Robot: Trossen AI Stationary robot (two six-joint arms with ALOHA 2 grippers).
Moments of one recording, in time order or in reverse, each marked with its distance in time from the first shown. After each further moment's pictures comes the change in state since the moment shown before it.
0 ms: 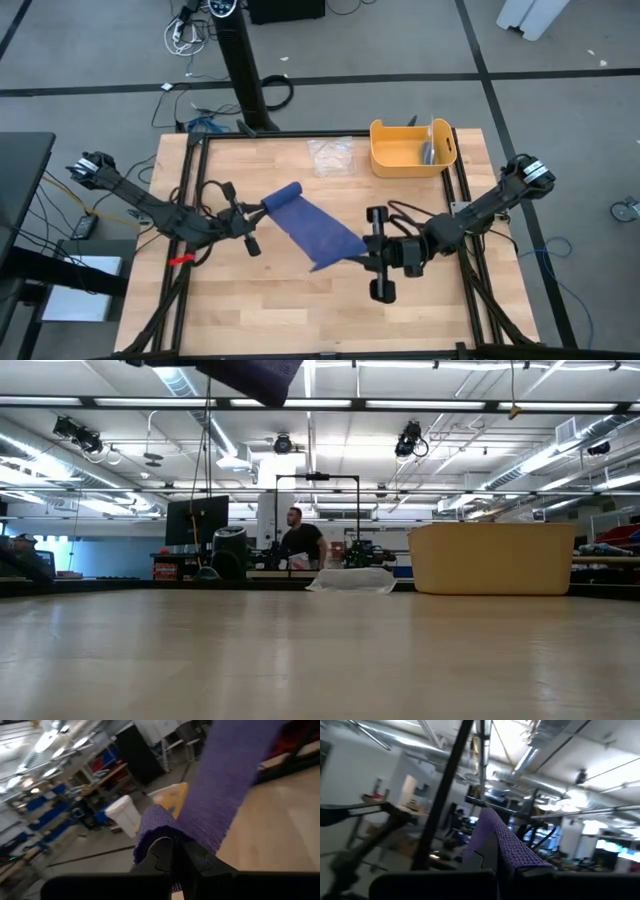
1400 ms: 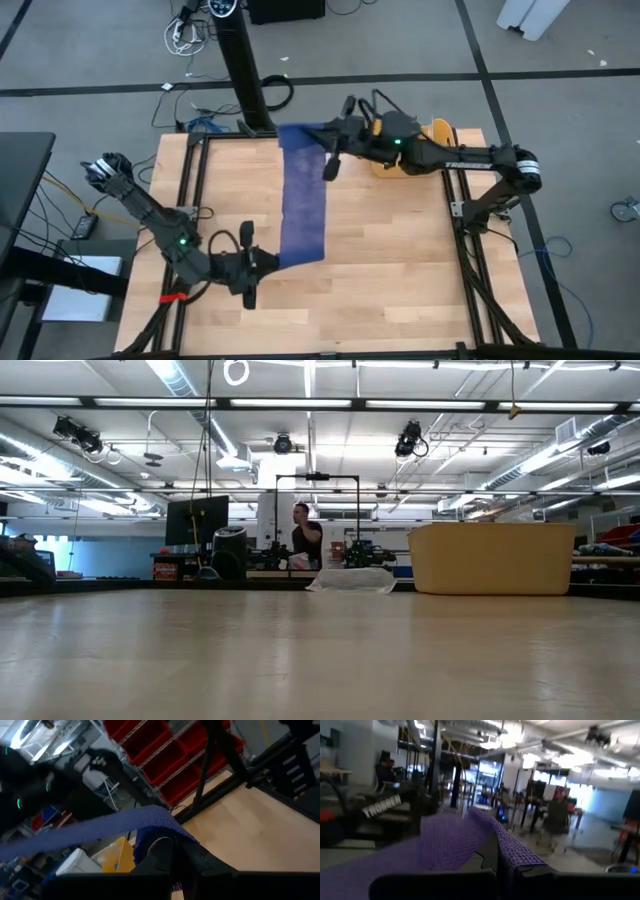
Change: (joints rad) left arm -0.241 0.281 0.332 -0.078 0.143 0.135; right arm -0.656 0.097 0.405 -0.579 -0.206 0.299
